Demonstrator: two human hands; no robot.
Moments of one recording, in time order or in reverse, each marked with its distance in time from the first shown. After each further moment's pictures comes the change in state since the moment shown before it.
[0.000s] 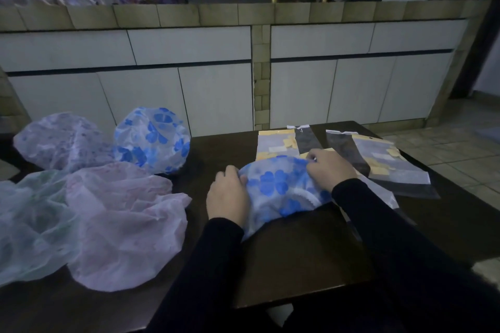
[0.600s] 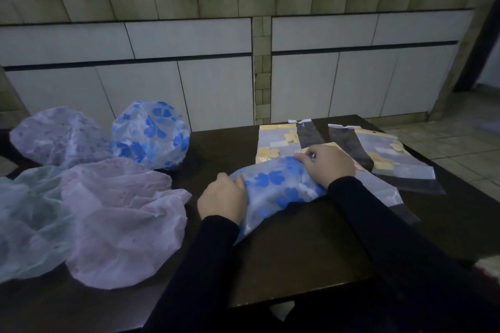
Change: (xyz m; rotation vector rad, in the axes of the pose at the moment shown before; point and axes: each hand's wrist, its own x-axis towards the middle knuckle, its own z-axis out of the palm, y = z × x) left_hand -0.002 -0.004 -0.002 0.015 -0.076 -0.204; right_hand 0.011 0.003 0.021 -0.058 0.177 -0.029
